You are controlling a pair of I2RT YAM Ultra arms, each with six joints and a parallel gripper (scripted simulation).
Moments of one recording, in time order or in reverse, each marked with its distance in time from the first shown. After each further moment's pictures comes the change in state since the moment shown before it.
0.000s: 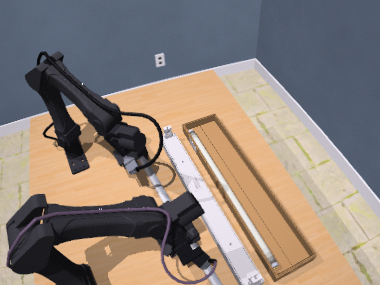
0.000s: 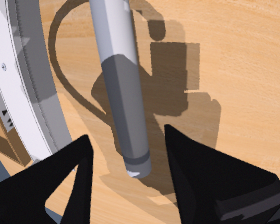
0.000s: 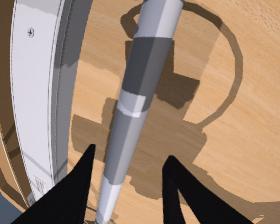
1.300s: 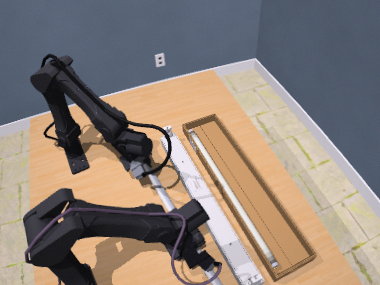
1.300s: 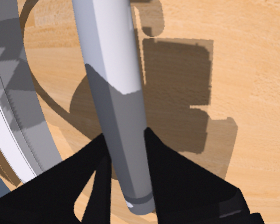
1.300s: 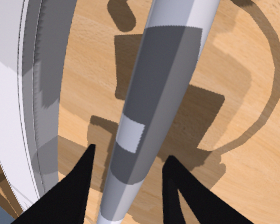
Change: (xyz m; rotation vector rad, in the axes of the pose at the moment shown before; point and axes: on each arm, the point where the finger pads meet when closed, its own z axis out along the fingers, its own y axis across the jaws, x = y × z) left arm -0.001 0.001 0.041 -0.001 -0.011 0.002; right arm 0.001 -0.001 0.050 -0.004 -0.002 -0.007
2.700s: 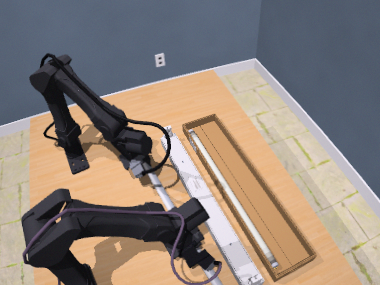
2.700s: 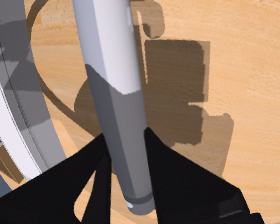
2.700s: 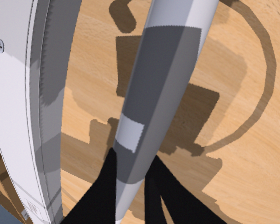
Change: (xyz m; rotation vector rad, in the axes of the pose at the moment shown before) left arm 0.000 0.002 -0.007 0.000 0.000 0.000; right arm 0.000 0.001 -0.006 0.003 0.000 -0.001
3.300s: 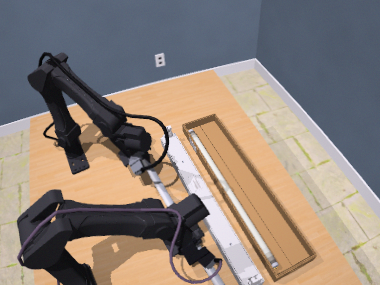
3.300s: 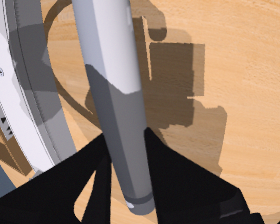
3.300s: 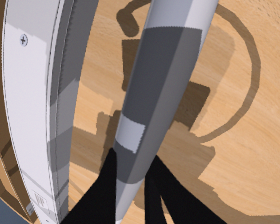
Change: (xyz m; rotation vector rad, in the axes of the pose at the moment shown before) left arm 0.000 0.007 -0.016 -0.005 -0.001 0.000; right arm 0.000 0.007 -0.017 -0.007 -0.002 0.000
